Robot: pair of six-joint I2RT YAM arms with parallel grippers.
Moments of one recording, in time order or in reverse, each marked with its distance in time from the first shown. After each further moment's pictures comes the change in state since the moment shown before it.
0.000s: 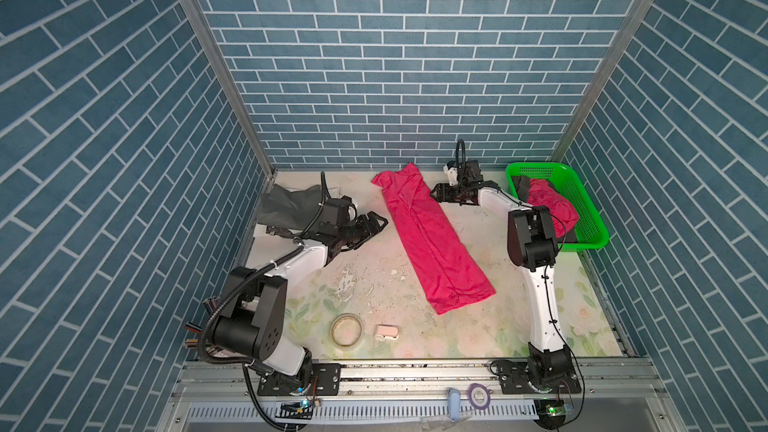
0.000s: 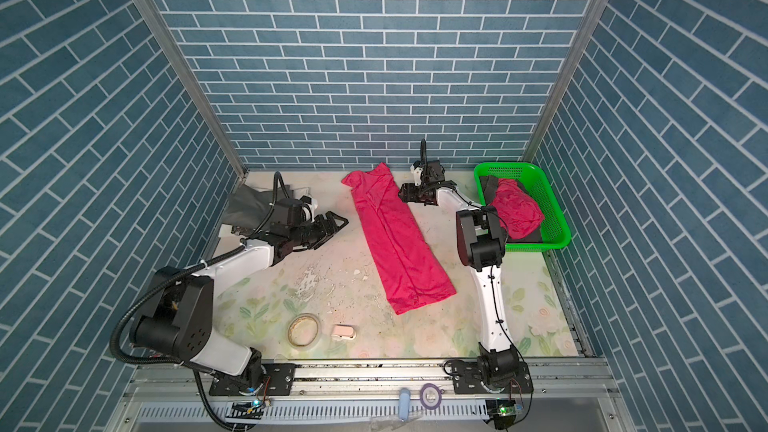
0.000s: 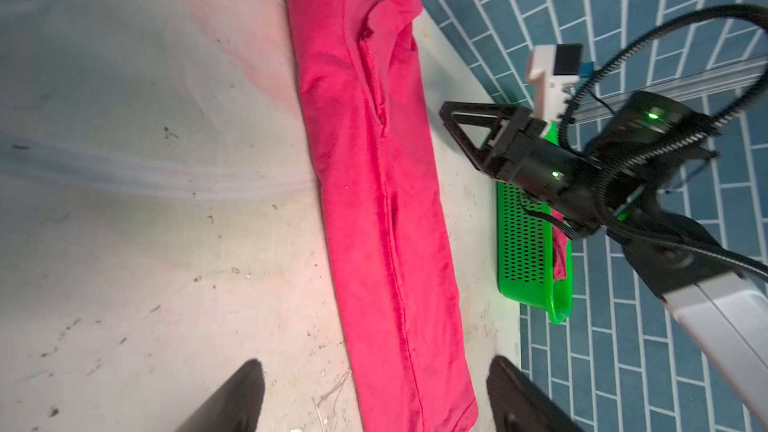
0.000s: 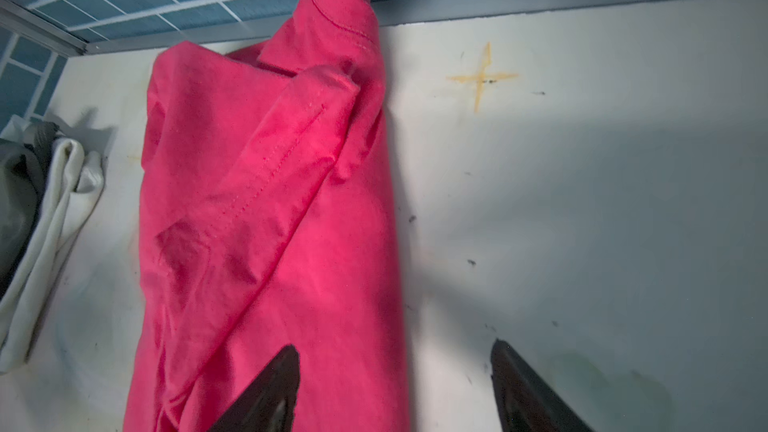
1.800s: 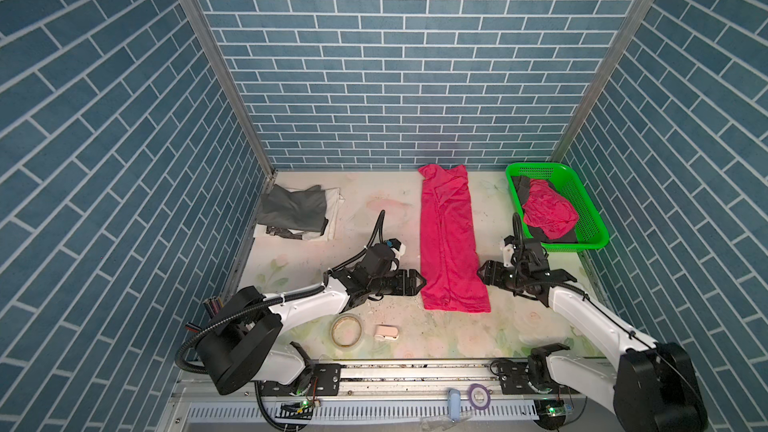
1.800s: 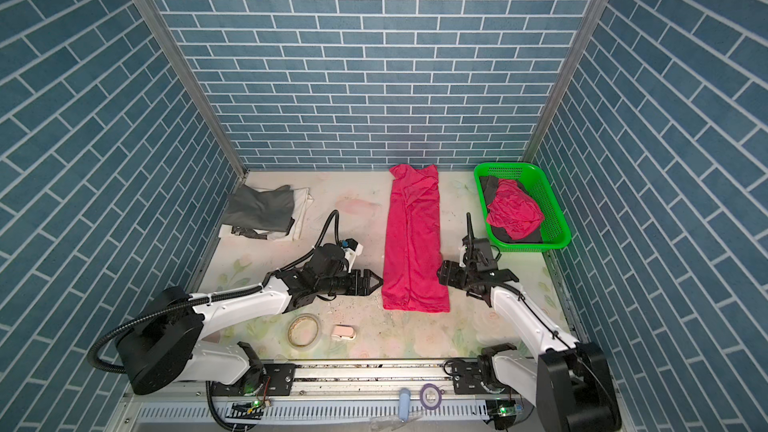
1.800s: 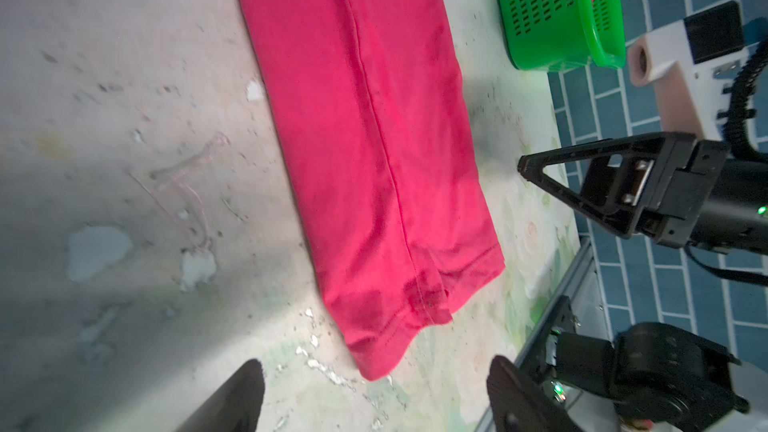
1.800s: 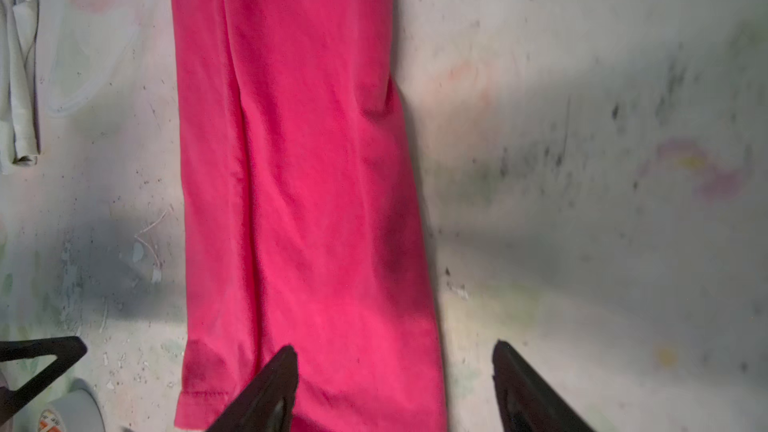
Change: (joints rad) left arm -0.491 -0.117 -0.232 0.016 -0.119 0.065; right arm -0.045 -1.407 -1.484 -0.105 0.138 0.261
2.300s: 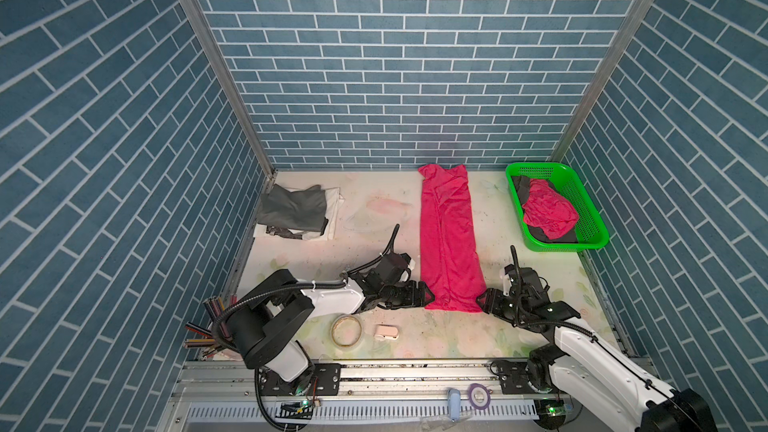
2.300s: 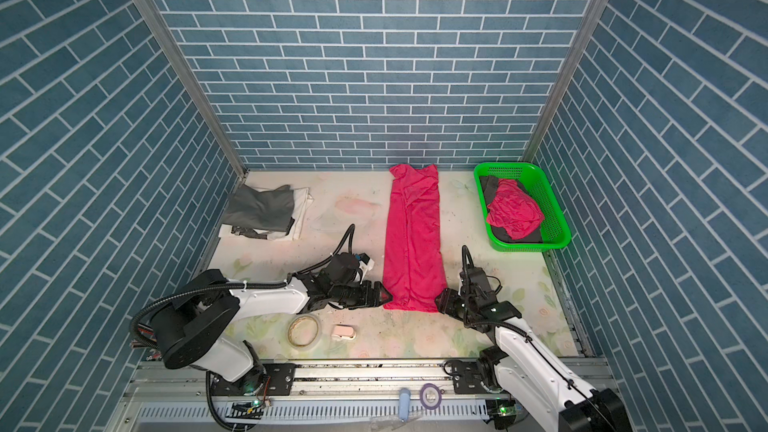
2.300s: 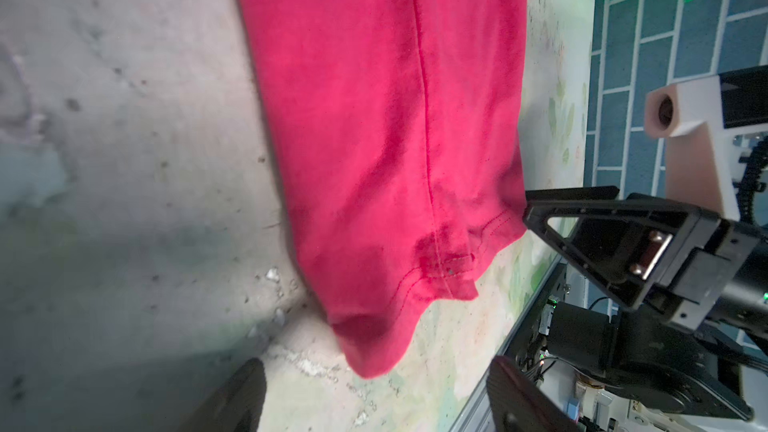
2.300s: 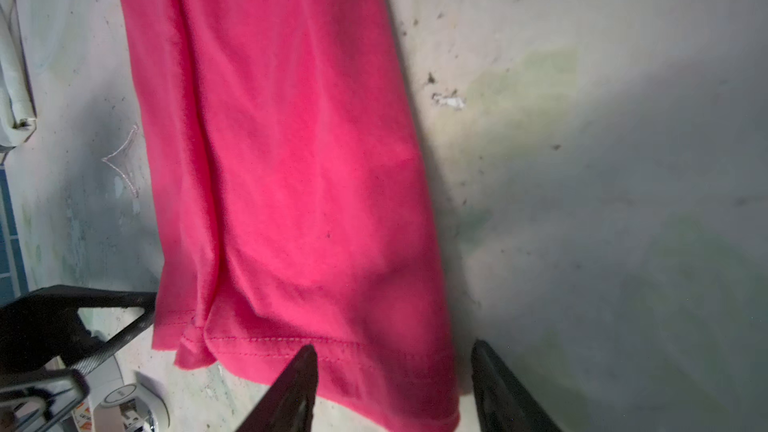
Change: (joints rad) left arm -0.075 0.198 0.035 0.065 0.069 -0.120; right arm 0.141 -0.242 -0.227 -0.014 0.005 0.243
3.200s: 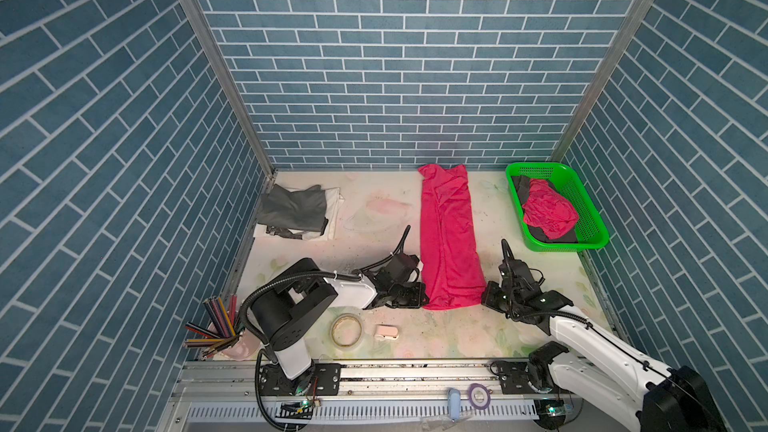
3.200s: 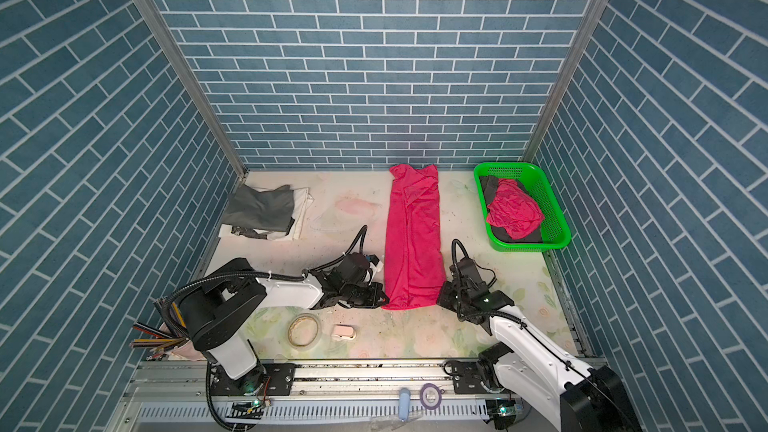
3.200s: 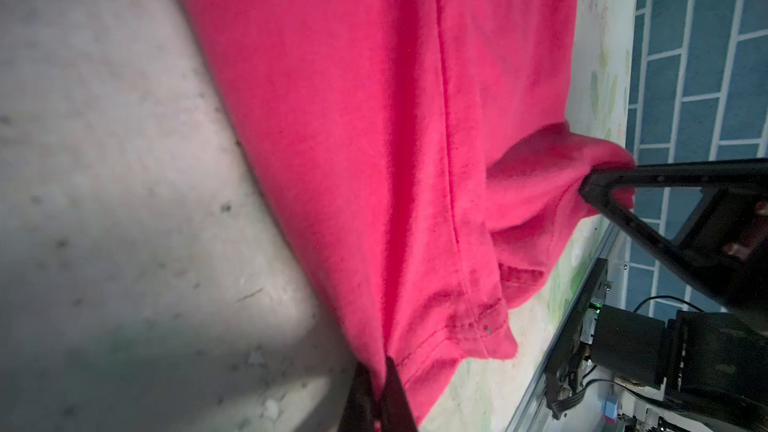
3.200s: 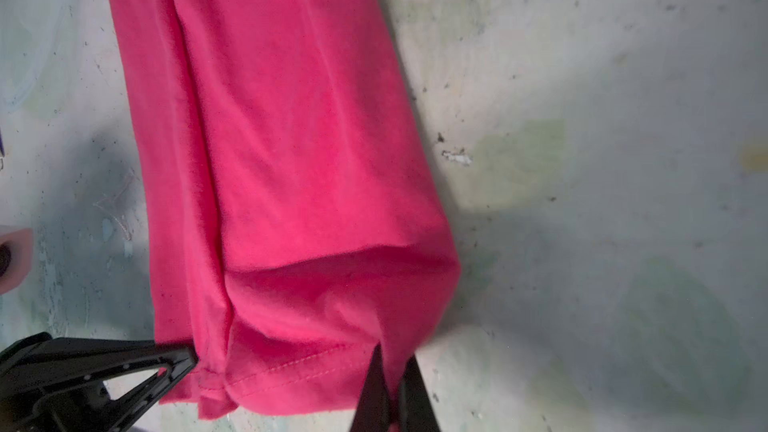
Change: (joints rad) left arm -0.014 0.118 0.048 0.015 0.003 0.077; right arm 0.080 0.123 0.117 -0.008 0.154 0.056
